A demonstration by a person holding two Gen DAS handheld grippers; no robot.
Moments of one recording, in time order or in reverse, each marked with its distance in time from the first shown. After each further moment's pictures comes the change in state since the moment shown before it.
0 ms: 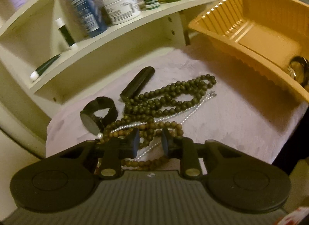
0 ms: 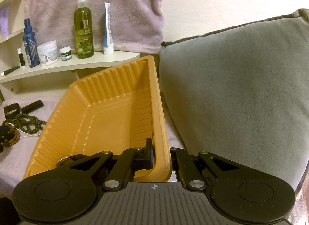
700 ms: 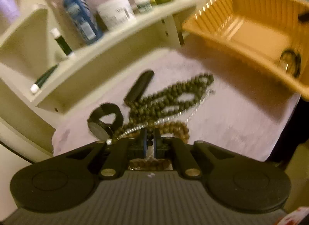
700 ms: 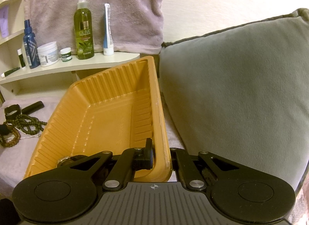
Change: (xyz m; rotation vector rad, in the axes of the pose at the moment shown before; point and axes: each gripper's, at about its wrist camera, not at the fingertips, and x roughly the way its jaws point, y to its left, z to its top) left arm -0.017 0.016 0.004 0.058 -0.016 -0.030; right arm 0.000 0.000 0.000 0.003 -0.001 0.000
